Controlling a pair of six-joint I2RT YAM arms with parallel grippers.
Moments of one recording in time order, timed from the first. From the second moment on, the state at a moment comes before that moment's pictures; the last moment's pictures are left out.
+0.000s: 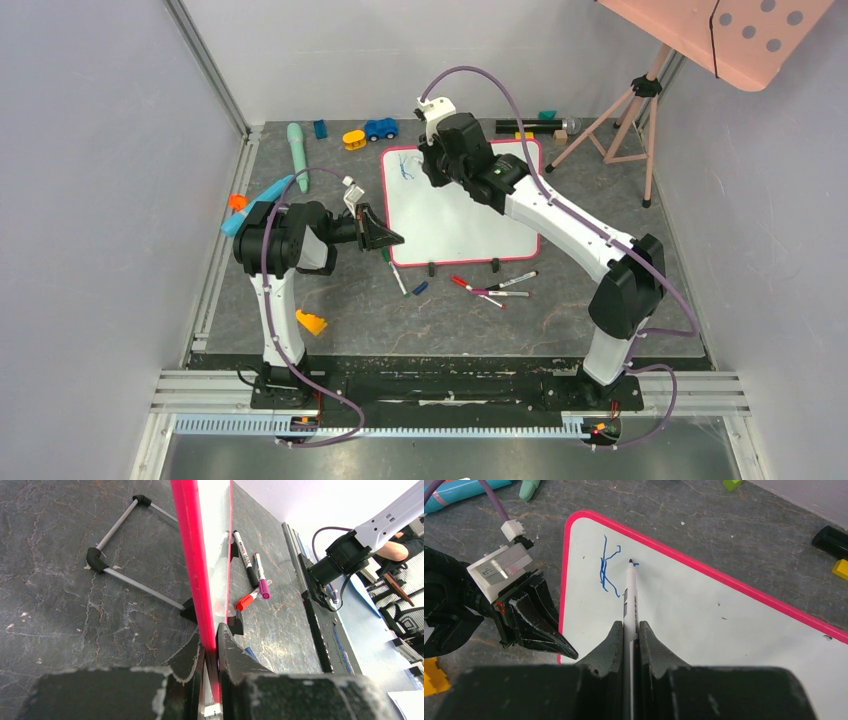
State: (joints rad) left arm -0.09 2.18 0.76 1.48 1.34 -0.65; right arm 0.71 1.78 1.71 -0.40 0.15 0.09
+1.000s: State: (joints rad) left arm -0.09 2.18 0.76 1.48 1.34 -0.65; right arm 0.71 1.75 1.63 -0.40 0.15 0.09
